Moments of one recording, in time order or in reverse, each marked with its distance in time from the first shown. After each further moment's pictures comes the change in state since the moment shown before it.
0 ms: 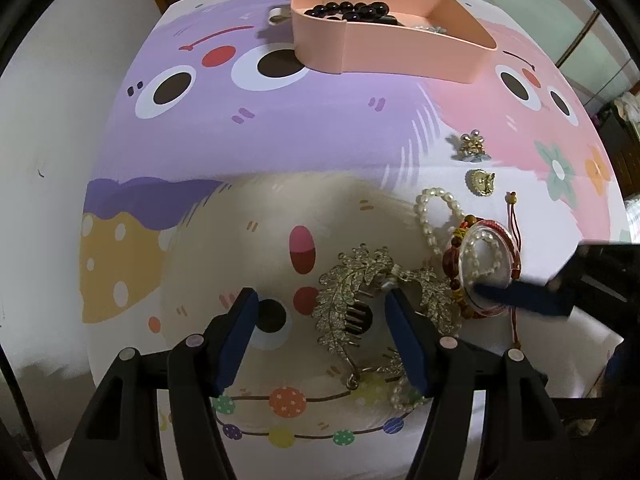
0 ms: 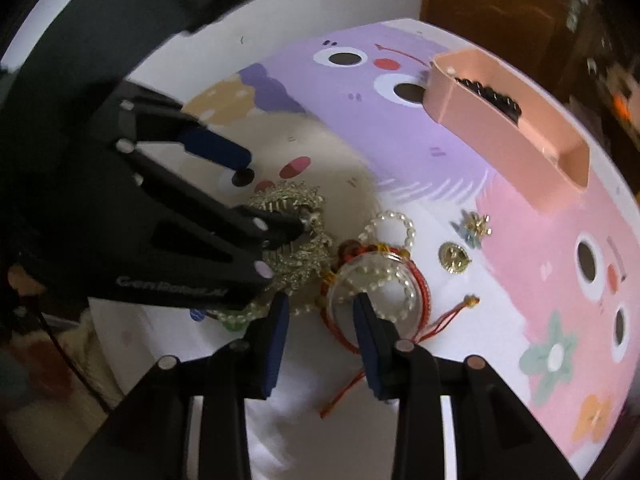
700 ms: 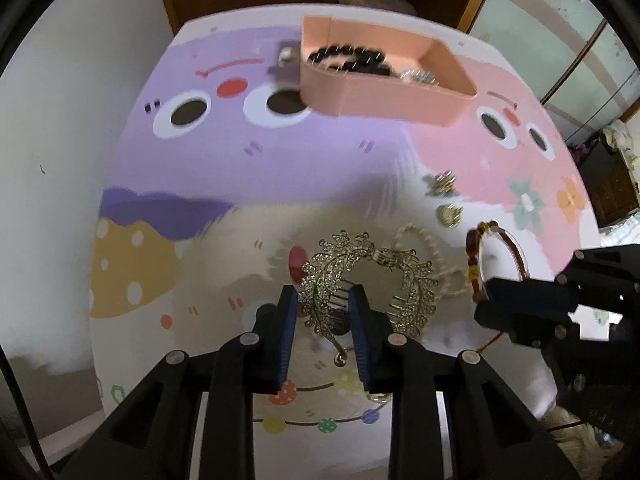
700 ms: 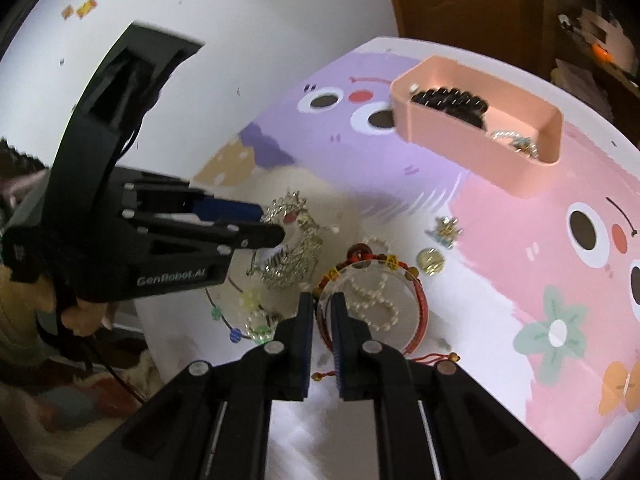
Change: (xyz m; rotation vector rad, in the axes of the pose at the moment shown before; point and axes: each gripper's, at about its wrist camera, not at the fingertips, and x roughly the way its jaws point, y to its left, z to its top) left arm -0.039 0.007 -0.009 -0.052 -0.101 -0.059; right arm -0.037 -0.043 -0.004 0.224 -0.125 0.165
